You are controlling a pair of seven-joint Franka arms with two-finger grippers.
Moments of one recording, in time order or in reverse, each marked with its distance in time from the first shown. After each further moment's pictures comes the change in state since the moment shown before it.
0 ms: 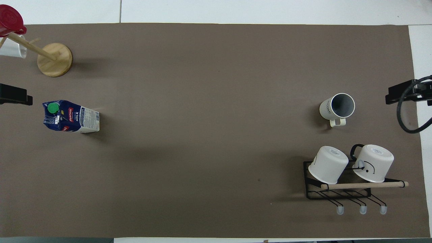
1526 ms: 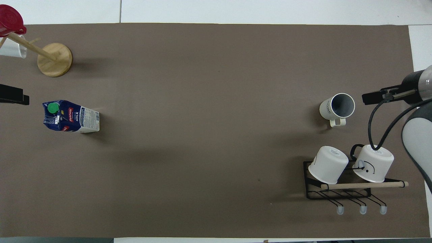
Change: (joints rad) left arm 0.000 -0.003 -0.001 0.023 0.000 -0.024 0.000; right arm -0.007 -0.047 -0.001 -0.362 0.000 0.483 -0.331
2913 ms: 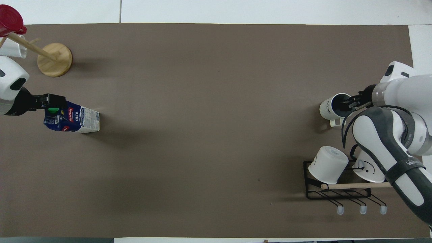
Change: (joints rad) left arm 0.000 0.029 0.000 -0.359 -0.002 0.423 -0.003; right arm -0.045 0.193 0.002 -0.207 0.079 0.445 -0.211
